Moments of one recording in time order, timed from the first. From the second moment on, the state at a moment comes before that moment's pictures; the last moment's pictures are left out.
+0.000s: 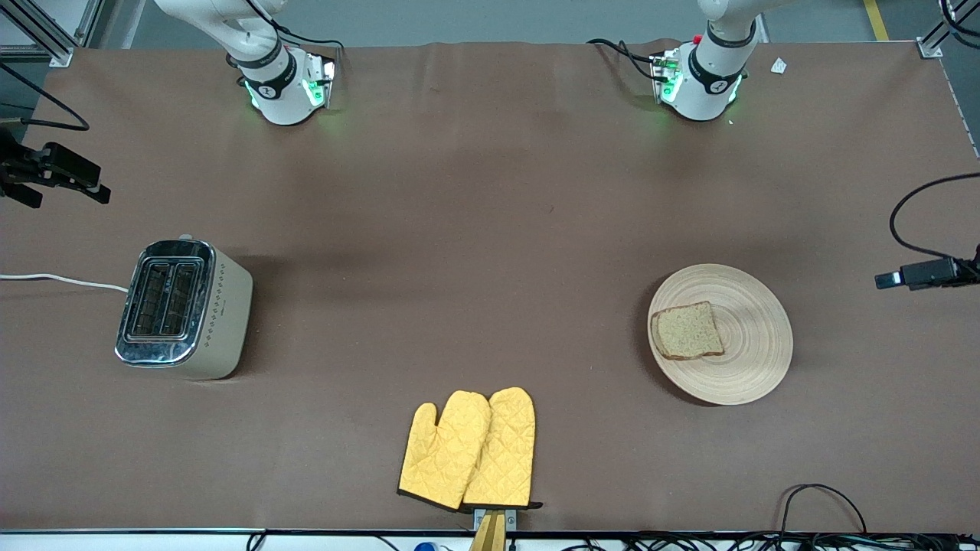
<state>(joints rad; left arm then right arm) 0.37 0.46 -0.01 -1.44 -0.41 1.62 0.40 0.04 0.00 -0.09 -1.52 0.04 1.50 -0.09</state>
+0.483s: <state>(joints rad) 0.42 0.70 -0.01 -1.44 -0.60 1.74 0.67 0.04 0.00 -0.09 -1.52 0.04 1.50 -0.09</state>
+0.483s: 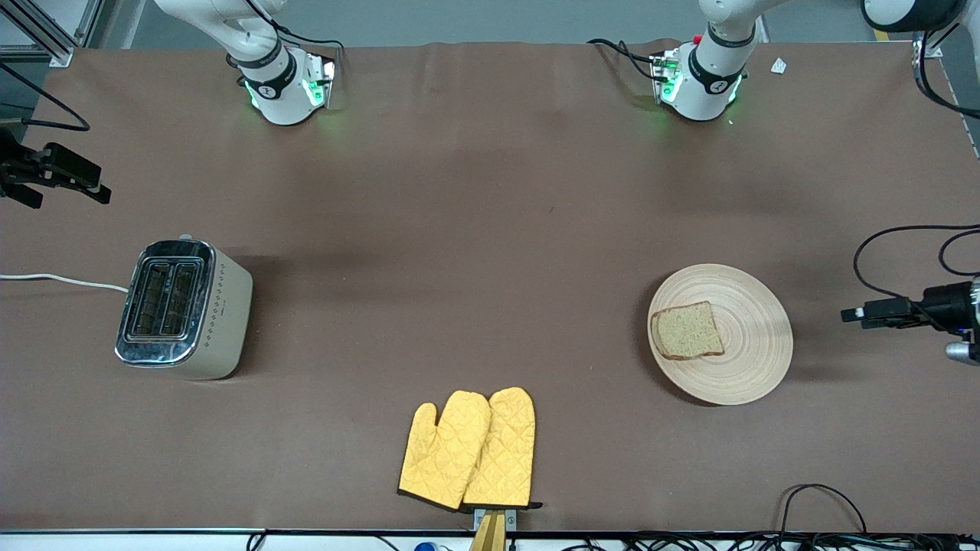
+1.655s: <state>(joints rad) 0.41 0.87 -0.04 -1.41 -0.77 1.74 0.80 0.04 0.00 -0.09 -1.52 0.04 1.50 -0.09</state>
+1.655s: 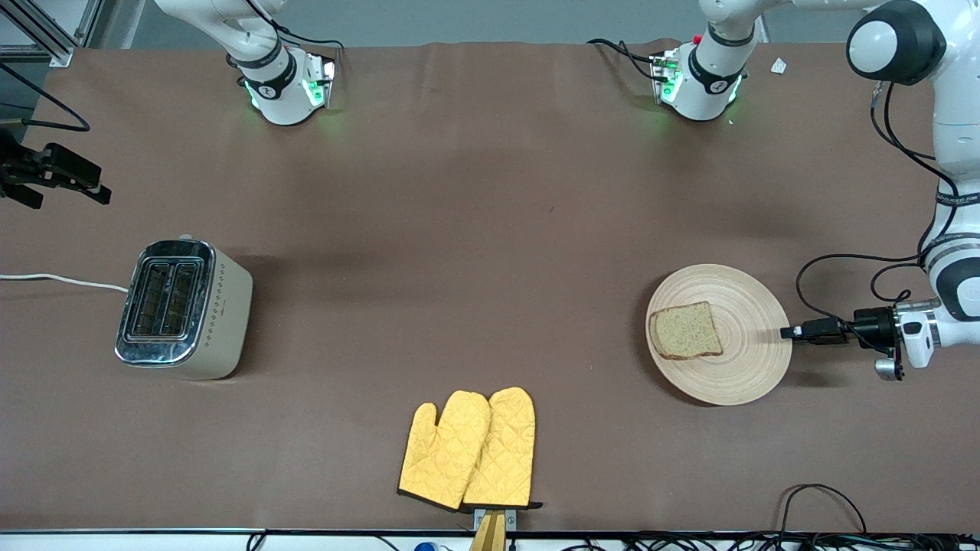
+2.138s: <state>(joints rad) 0.42 0.90 -0.04 -1.41 -0.79 1.75 0.84 0.04 0.00 -0.09 -1.52 0.04 1.50 -0.09</state>
